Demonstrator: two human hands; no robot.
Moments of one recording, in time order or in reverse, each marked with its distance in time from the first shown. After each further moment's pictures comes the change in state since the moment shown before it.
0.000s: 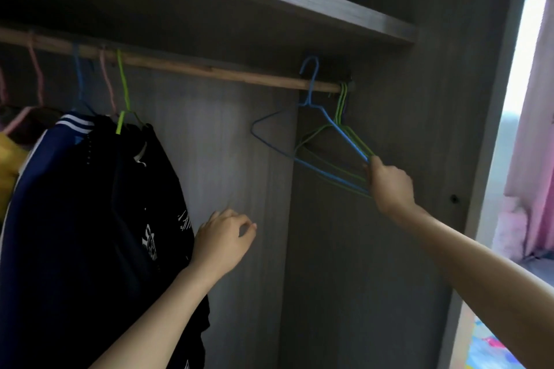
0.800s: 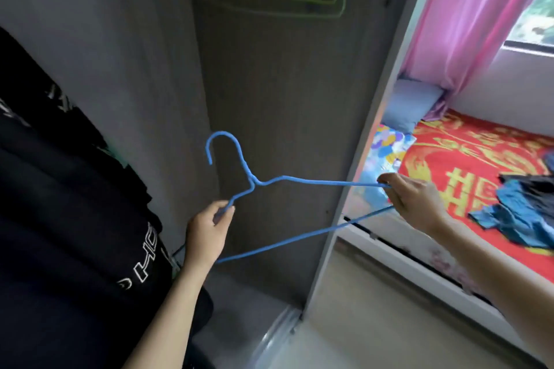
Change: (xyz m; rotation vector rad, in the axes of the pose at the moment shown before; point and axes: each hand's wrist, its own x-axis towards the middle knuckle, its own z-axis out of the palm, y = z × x) left_hand -0.155 -0.072 0.141 -0.670 -0.352 -0.154; right_hand -0.321 0.093 0.024 0.085 -0.073 -0.156
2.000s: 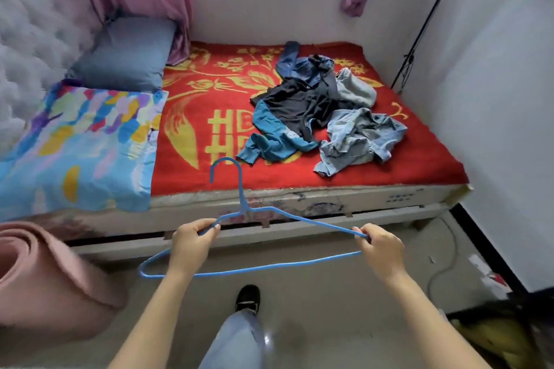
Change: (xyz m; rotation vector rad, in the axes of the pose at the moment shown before) left_hand -0.110 0.164 0.561 -0.076 -0.919 0.110; right_hand -0.411 0.236 -0.176 -0.362 -0.121 1.560
